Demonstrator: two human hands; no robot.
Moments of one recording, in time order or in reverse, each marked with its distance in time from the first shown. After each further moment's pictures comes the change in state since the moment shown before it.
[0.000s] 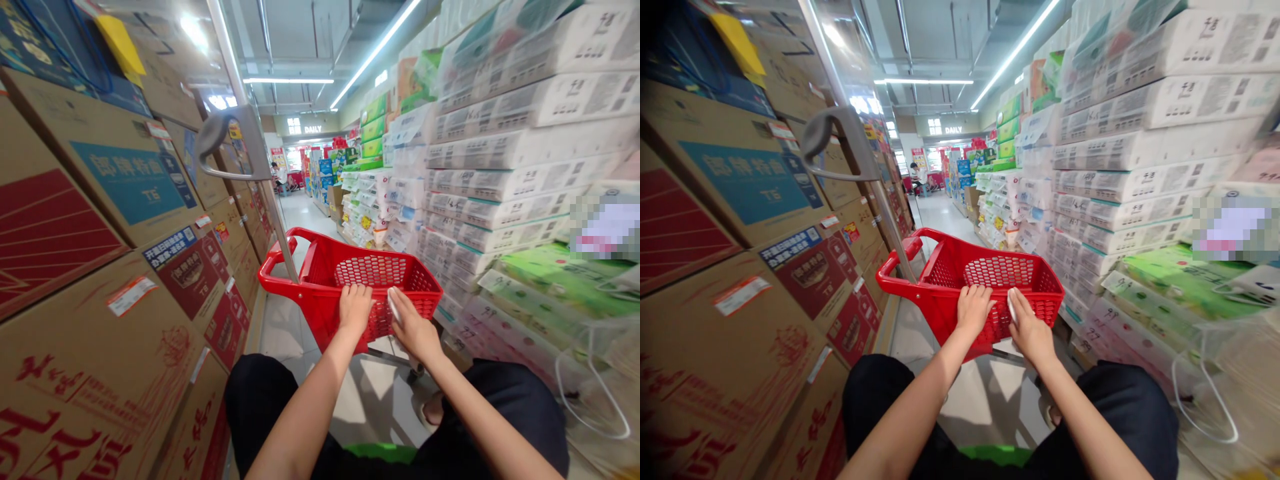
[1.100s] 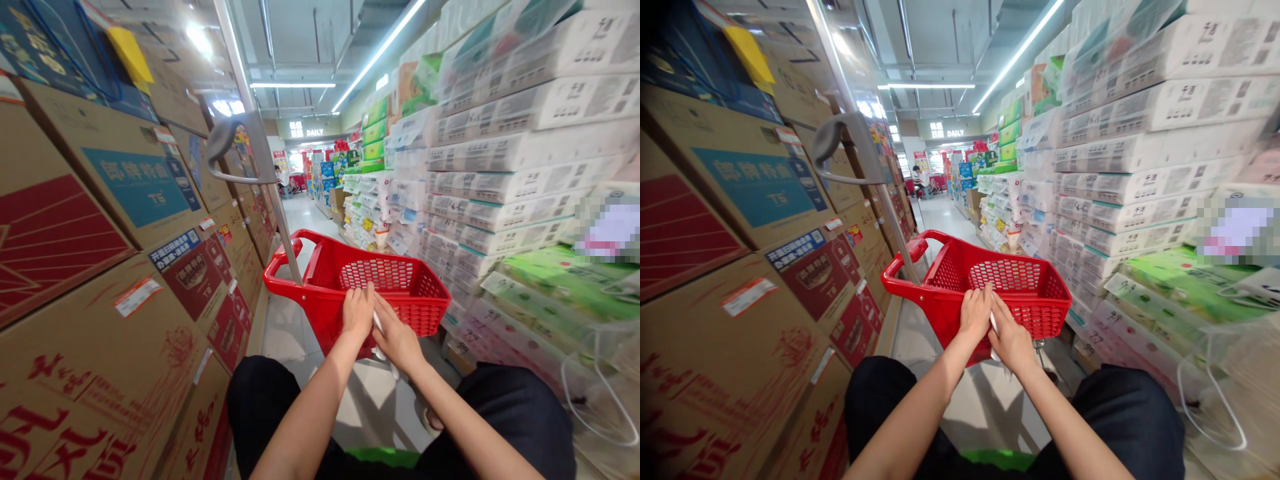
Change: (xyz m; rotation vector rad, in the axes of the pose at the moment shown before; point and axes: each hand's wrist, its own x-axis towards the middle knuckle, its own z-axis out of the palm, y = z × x) left_hand -0.006 0.007 0.005 0.078 0.035 -0.027; right_hand -0.004 -0.040 0.003 0.021 -0.030 -0.122
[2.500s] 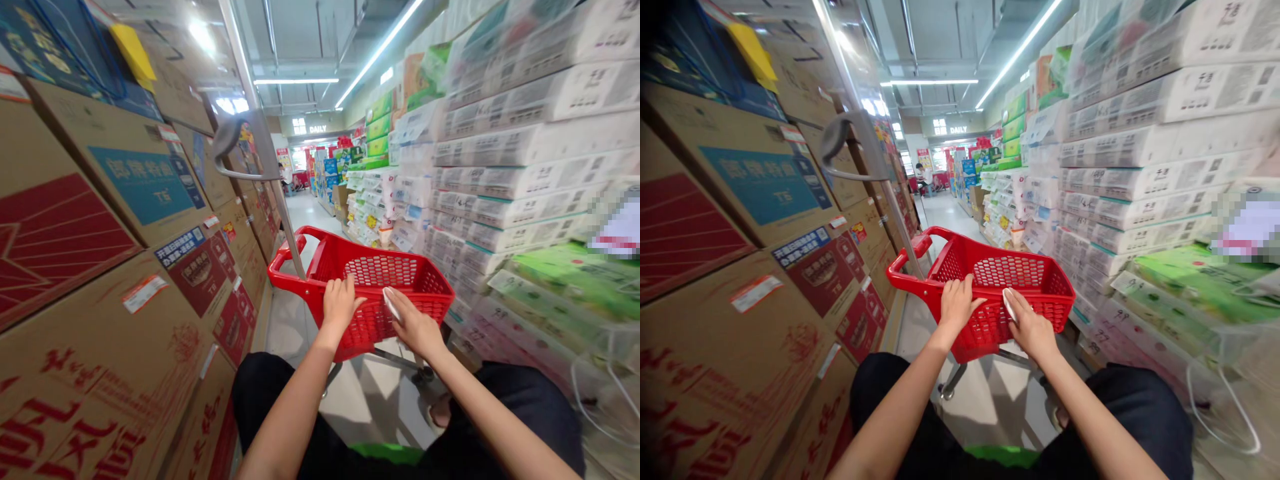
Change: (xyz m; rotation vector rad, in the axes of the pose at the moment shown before) left_hand -0.004 -0.056 -0.025 0.007 0.062 -0.042; right_hand 0.012 0.026 -0.012 -0.051 -0.046 0.058
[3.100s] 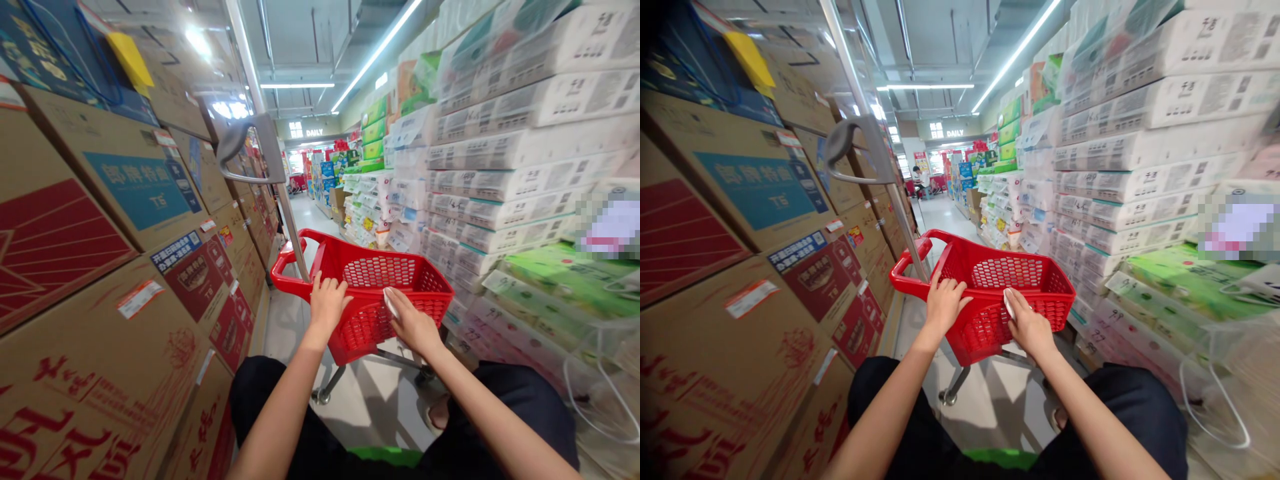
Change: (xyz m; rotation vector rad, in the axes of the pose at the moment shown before) left_hand 0.004 -0.019 -0.031 -0.007 -0.007 0.086; right_hand 0.003 0.014 0.000 -0.019 0.011 0.029
